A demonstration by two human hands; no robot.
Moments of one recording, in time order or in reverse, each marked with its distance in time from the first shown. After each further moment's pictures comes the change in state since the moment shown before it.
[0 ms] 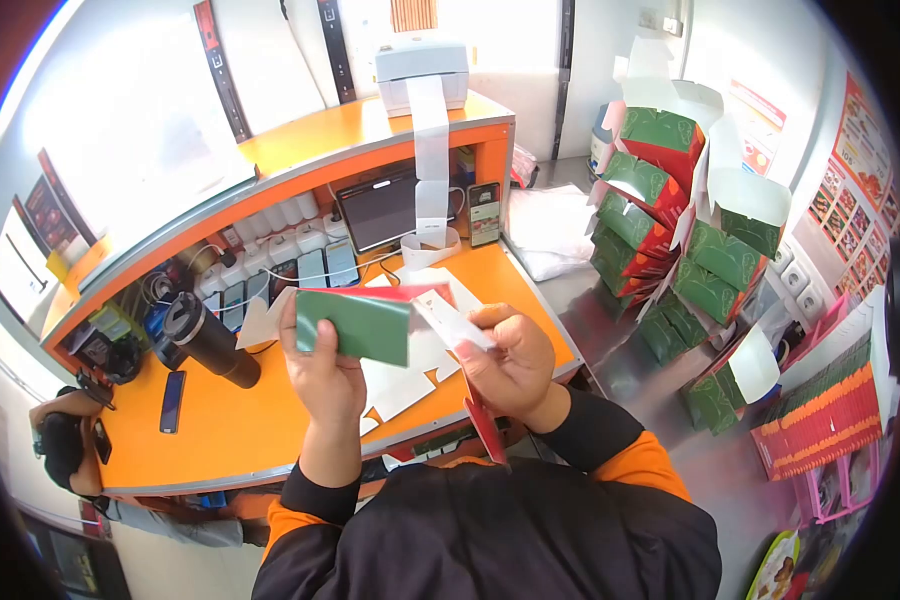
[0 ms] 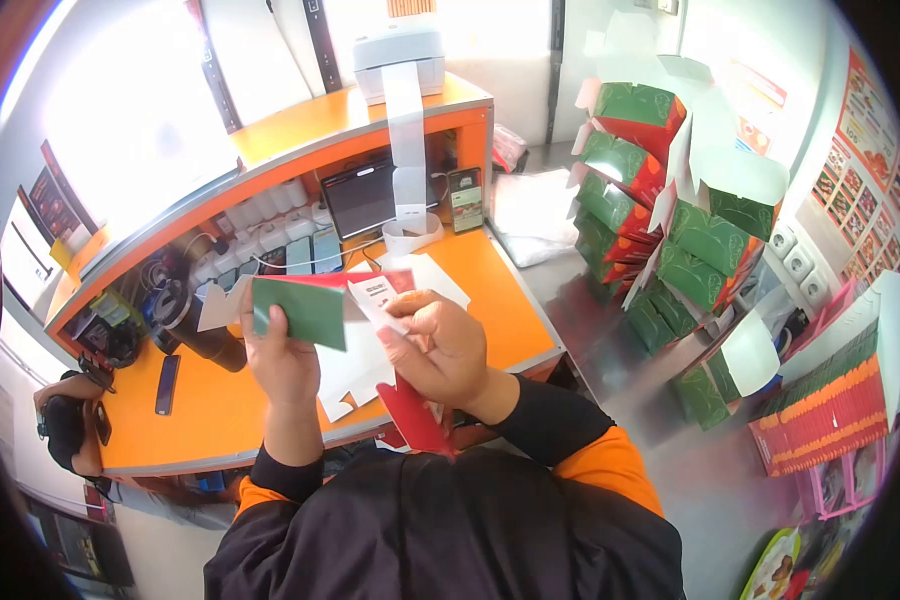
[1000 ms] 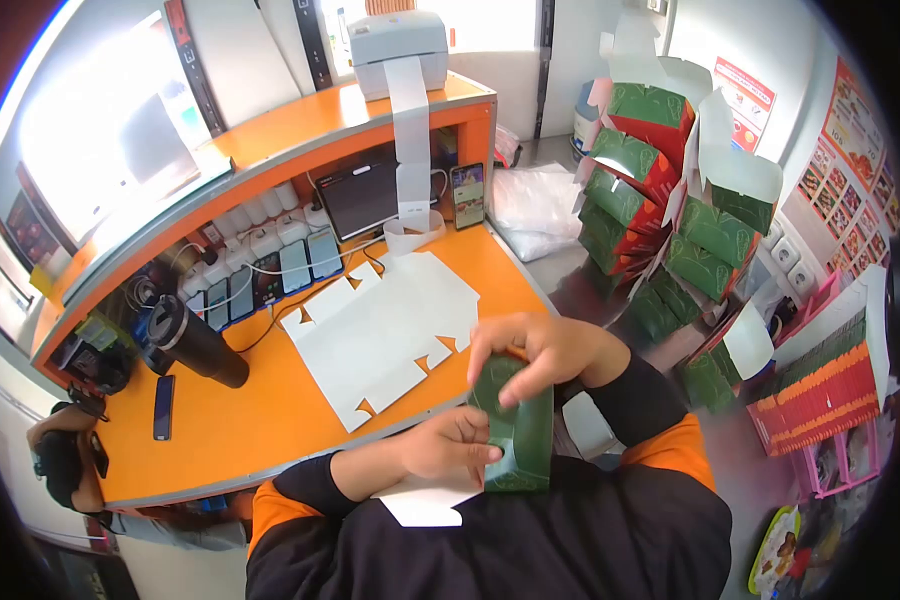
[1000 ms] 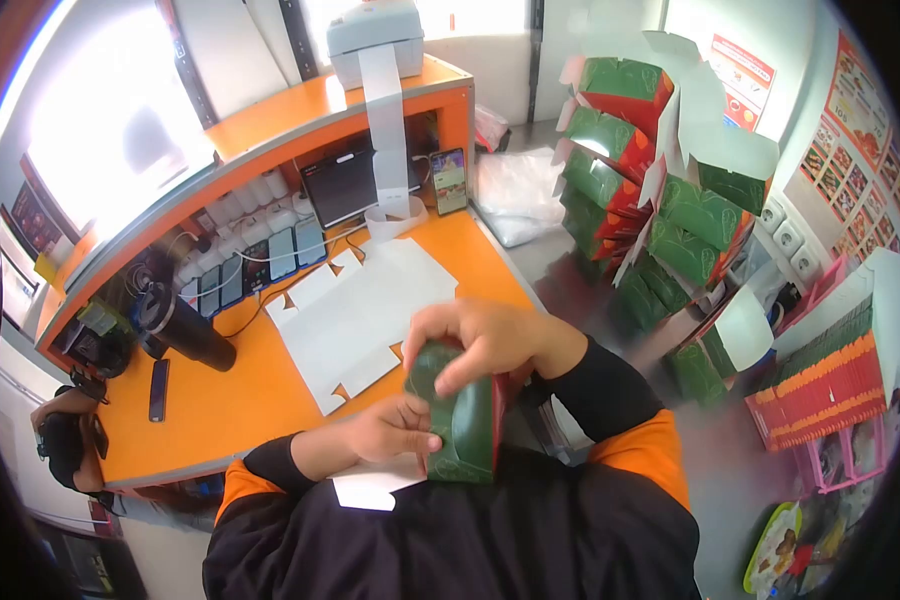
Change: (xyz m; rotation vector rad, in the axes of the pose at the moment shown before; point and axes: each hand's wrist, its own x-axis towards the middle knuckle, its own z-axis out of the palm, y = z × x) left_hand -0.074 -0.033 0.009 0.064 -0.989 -1.277; right_hand 0.034 -0.015 -0.067 0.126 -1.038 0.717
